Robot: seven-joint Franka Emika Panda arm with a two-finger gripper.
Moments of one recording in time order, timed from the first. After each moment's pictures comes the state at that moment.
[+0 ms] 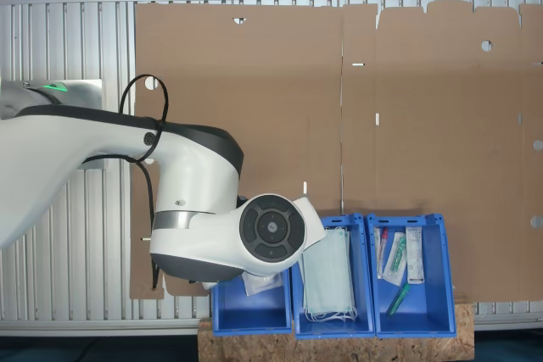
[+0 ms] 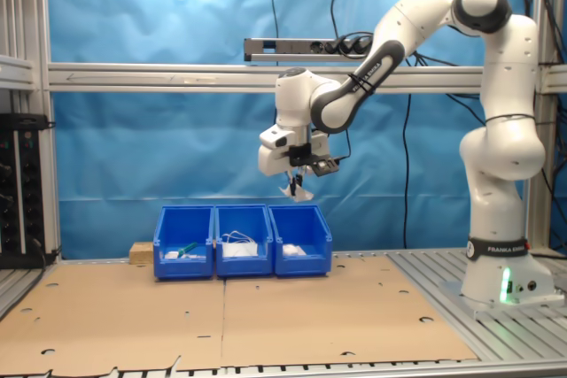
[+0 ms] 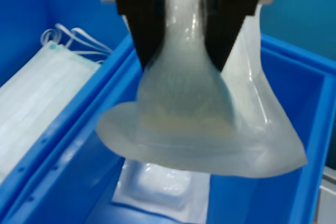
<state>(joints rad) -0.03 -0.09 -0.41 -2.39 -0.49 2.33 -1.31</state>
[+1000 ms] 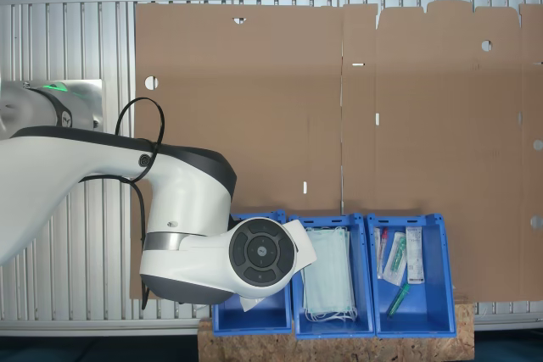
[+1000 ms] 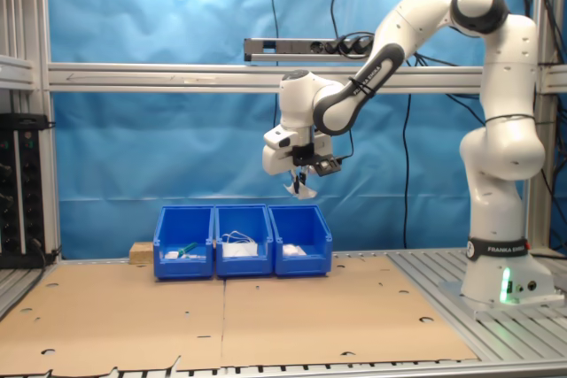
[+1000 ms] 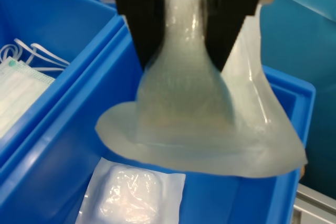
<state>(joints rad) -0.03 -0.08 -0.47 -2.39 -0.54 2.35 -1.31</state>
